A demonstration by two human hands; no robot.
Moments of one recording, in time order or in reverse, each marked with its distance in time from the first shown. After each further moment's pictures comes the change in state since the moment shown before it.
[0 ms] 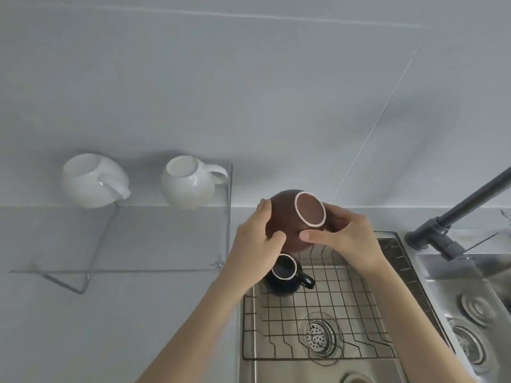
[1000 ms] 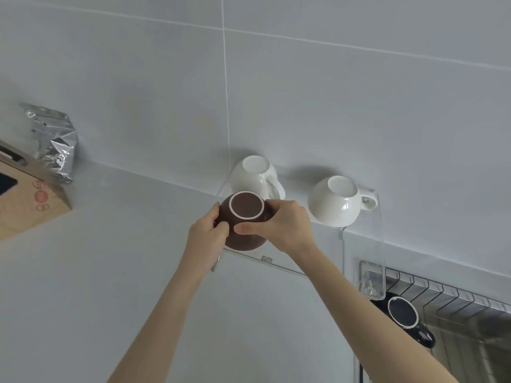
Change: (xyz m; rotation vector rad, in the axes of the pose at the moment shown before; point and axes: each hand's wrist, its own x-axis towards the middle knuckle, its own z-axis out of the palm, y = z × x) left_hand -0.075 -0.146 -0.242 -0.217 0.505 -0.265; right_hand 0.032 -0.078 0.326 -0.502 -0.243 -0.105
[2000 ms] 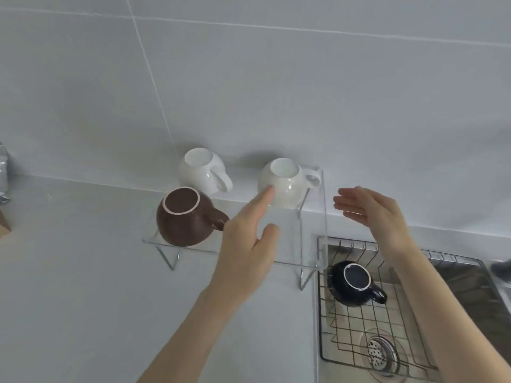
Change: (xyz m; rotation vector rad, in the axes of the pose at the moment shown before) left_hand -0.075 0.073 0.095 -0.063 -0.212 0.309; right_hand -0.062 0.109 -0.161 0.511 0.265 0.155
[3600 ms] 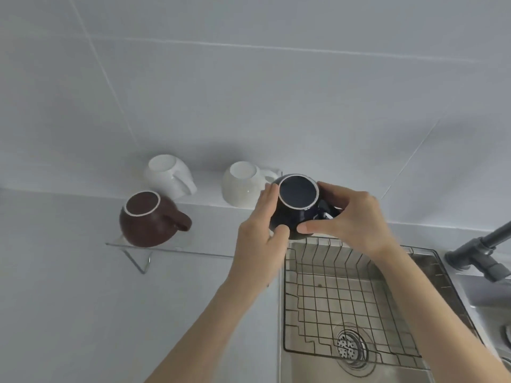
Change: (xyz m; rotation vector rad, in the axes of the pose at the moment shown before) left_hand -0.007 0.031 0.085 0.072 -0.072 0.013; right_hand -0.035 -0.019 -0.053 -0.453 -0.075 -0.252
